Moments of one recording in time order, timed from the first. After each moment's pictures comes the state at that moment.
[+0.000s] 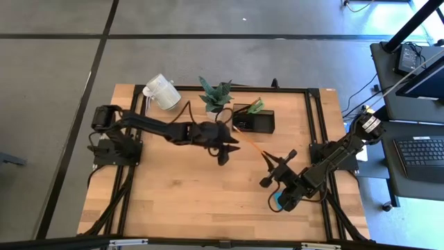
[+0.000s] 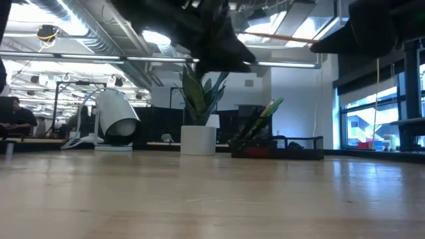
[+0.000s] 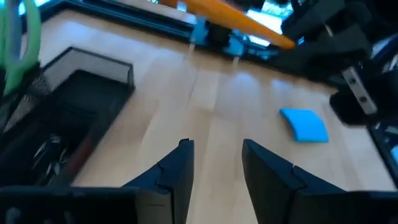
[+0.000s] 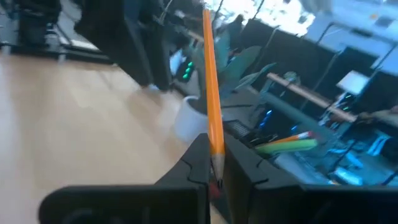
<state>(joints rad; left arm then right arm) -0.01 1.66 1.04 0.18 -0.08 -0.28 0.73 1.52 0.71 -0.16 1.50 0.62</state>
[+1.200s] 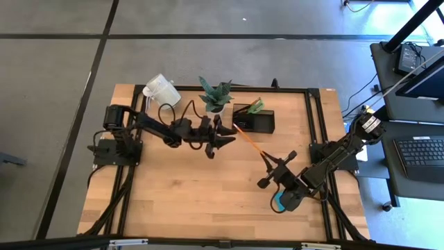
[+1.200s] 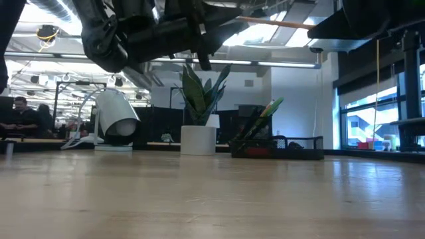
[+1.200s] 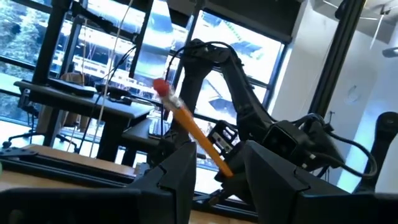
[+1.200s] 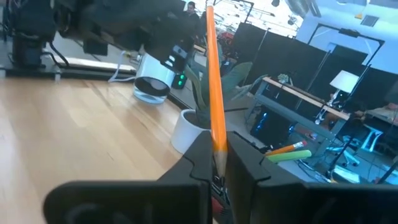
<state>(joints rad) 0.08 1.80 0.71 1.41 0.13 -0.36 0.73 1.52 0.71 0.11 1.57 0.39</state>
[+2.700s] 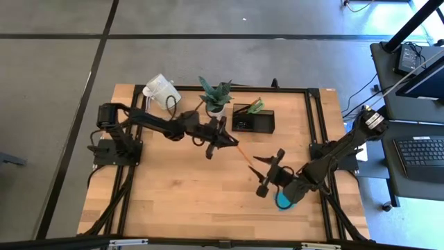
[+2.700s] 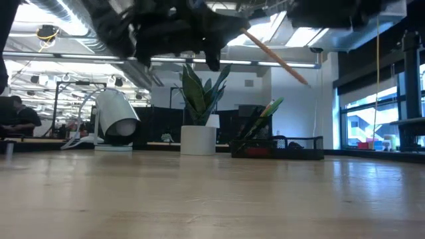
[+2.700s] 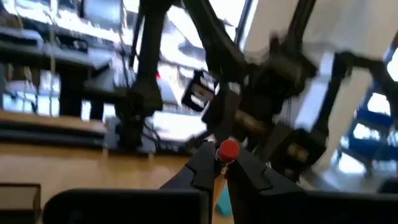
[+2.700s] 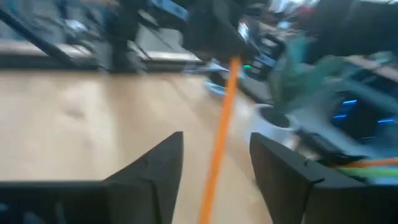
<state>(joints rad) 0.15 1.74 0.78 1.08 0.42 -0.30 0.69 1.47 0.73 0.27 1.22 0.24</state>
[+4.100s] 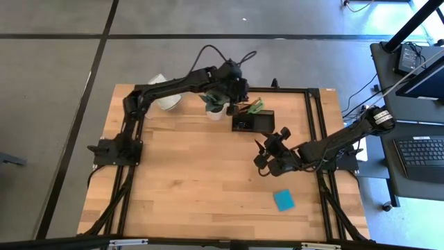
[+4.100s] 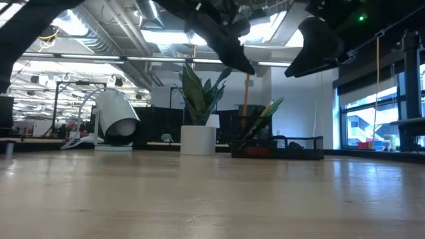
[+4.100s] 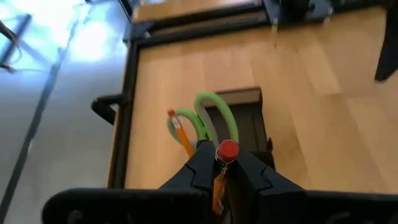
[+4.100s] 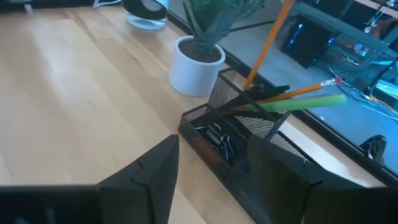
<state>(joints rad) 0.43 2.01 1.90 -0.59 0.23 0.44 0.40 1.33 0.74 -0.33 1.04 0.62</state>
